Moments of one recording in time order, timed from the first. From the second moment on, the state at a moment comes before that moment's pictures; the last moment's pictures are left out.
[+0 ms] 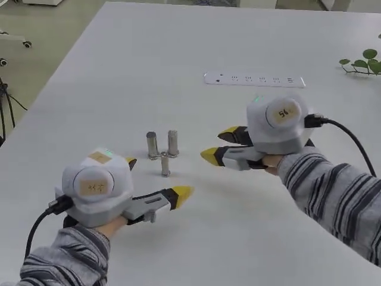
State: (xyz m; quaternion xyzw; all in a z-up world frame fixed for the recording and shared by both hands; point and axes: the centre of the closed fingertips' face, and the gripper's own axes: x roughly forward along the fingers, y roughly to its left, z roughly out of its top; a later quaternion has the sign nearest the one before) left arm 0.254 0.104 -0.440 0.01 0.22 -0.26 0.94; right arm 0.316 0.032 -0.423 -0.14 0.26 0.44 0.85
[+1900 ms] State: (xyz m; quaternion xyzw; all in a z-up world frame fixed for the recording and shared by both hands) left arm 0.212 0.115 -0.426 0.03 0.24 -0.24 0.94; right arm 0.330 0.077 -0.436 -0.12 0.27 0.46 0.84
